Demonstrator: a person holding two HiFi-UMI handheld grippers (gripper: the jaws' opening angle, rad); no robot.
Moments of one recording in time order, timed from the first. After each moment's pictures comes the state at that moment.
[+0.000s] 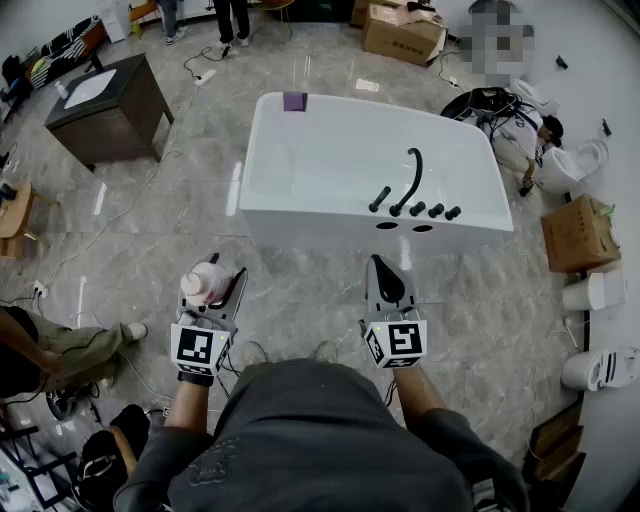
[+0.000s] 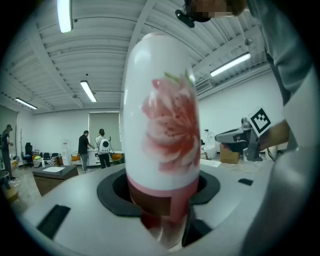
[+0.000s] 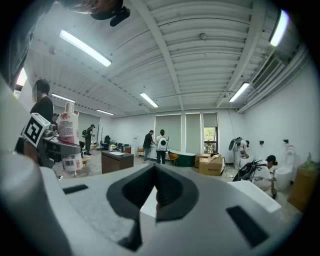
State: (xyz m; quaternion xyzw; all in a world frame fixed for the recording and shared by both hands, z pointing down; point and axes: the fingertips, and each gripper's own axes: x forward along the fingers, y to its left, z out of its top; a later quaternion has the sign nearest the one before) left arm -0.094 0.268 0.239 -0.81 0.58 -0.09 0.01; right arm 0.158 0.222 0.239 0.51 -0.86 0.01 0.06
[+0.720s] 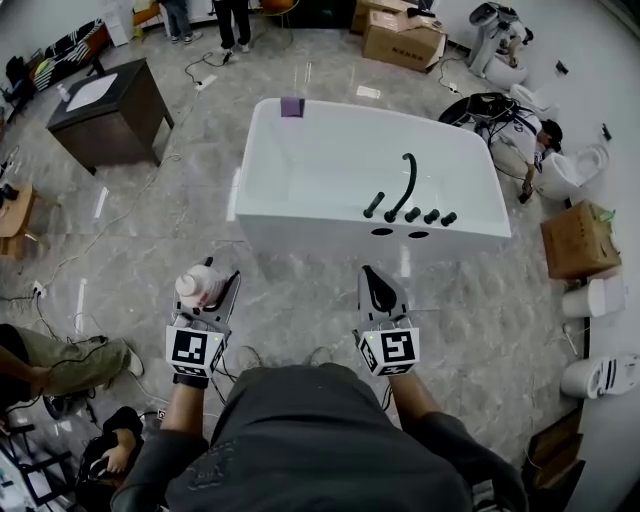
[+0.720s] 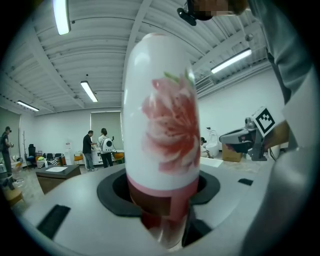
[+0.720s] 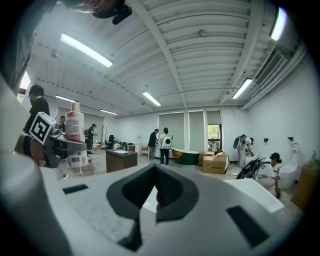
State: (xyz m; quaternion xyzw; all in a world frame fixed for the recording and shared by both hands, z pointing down) left arm -0.077 0.268 0.244 -0.80 0.59 -0.10 0.01; right arm 0.177 0.229 0.256 0.49 -0.87 0.02 0.07
